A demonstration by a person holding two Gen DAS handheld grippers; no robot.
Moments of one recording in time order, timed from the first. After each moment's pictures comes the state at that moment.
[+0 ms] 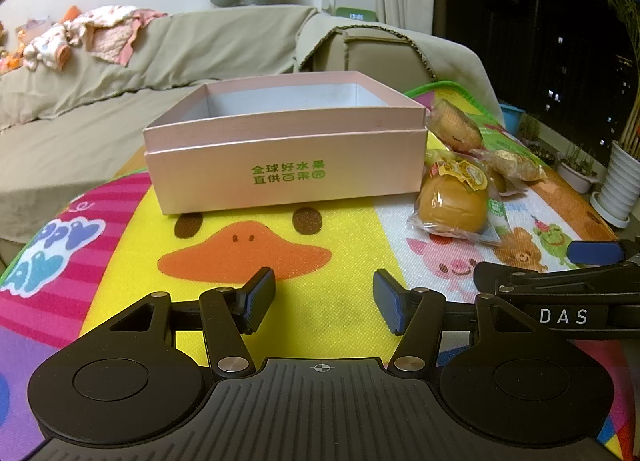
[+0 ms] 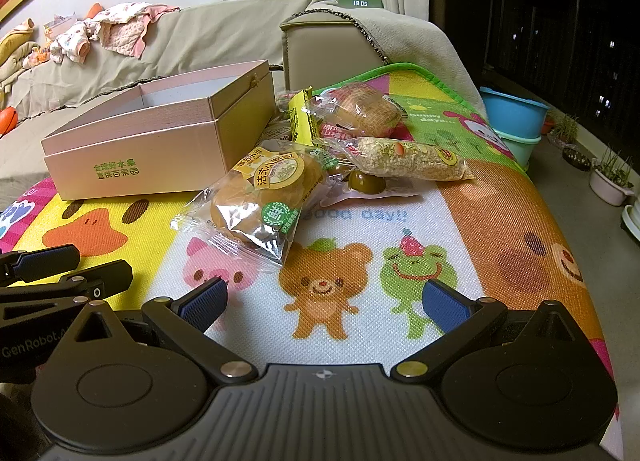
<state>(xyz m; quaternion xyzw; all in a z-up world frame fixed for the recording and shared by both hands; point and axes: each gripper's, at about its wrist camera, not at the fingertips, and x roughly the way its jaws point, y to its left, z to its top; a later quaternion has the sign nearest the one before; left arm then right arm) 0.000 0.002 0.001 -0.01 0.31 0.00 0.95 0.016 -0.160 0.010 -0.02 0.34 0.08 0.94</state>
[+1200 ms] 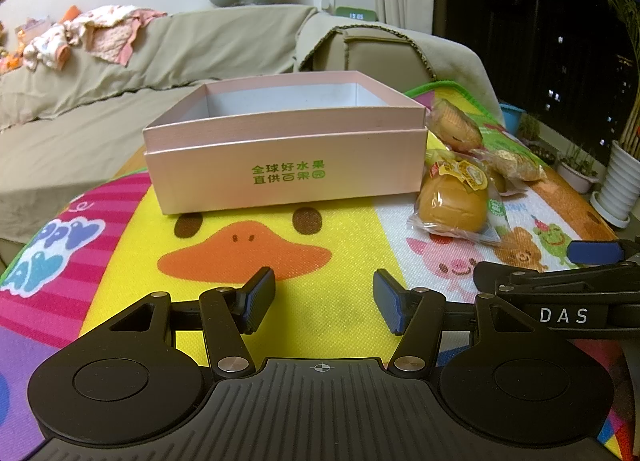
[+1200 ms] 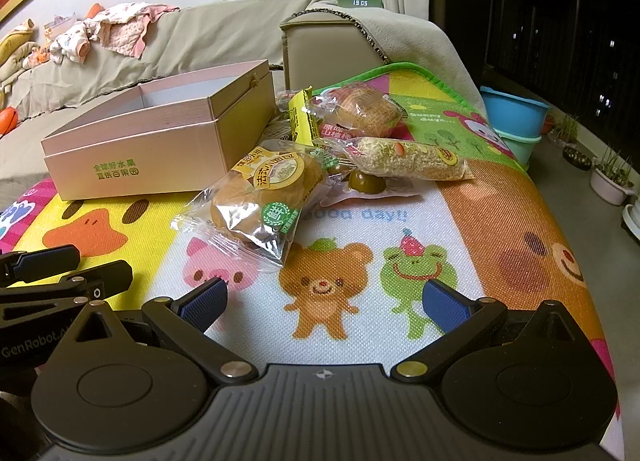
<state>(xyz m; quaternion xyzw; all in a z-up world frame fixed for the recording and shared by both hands) 0.001 0.001 0.001 -0.01 0.31 0.00 0.95 0.016 -0.161 0.010 -0.02 0.34 0.08 0.94</state>
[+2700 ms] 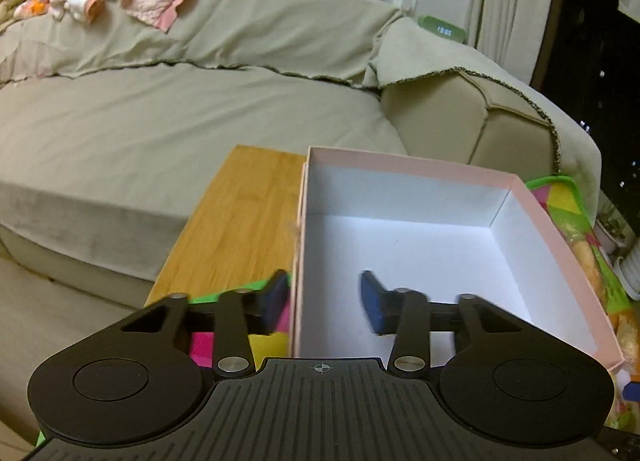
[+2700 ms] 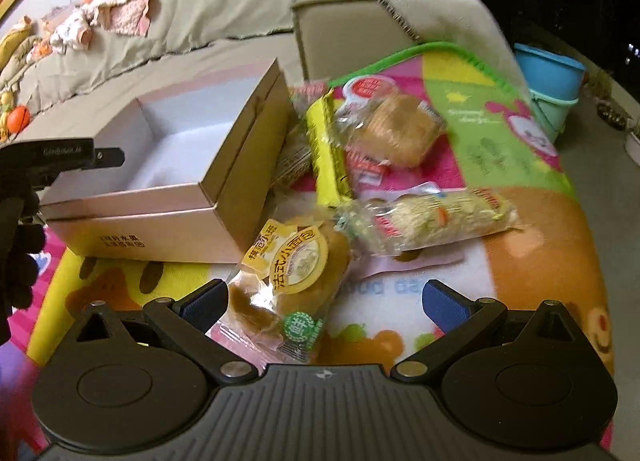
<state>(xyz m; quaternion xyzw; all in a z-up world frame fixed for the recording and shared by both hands) 0.149 0.124 0.040 -0.09 0.34 0.04 0.93 0.098 -0.149 0.043 0.01 0.43 0.12 0.89</state>
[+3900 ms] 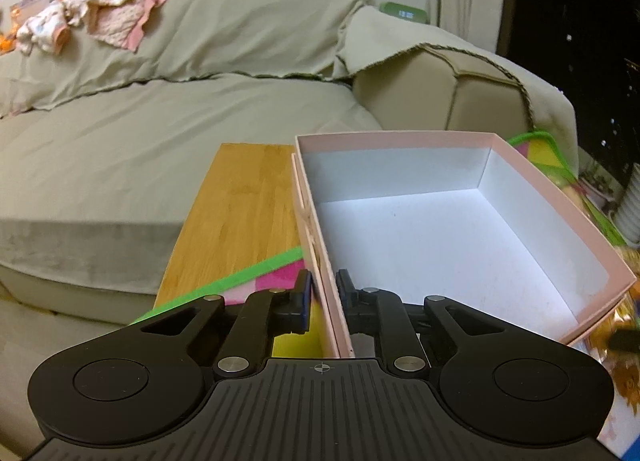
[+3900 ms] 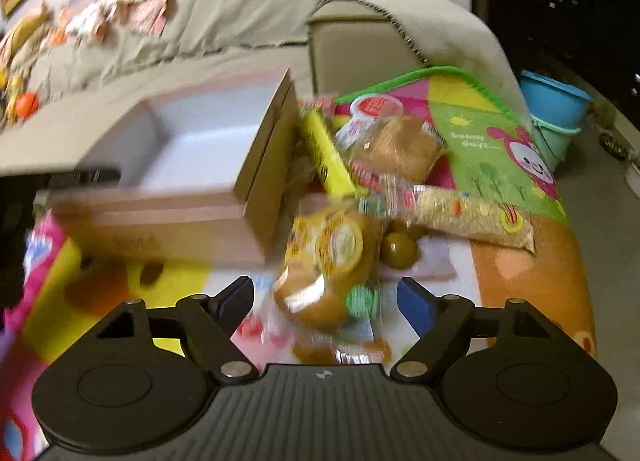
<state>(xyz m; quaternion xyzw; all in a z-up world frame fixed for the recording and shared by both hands) 0.131 0.124 0.033 -0.04 0.35 -0.01 0.94 0.090 -0.148 0.053 -0.02 0.40 0.13 0.91</state>
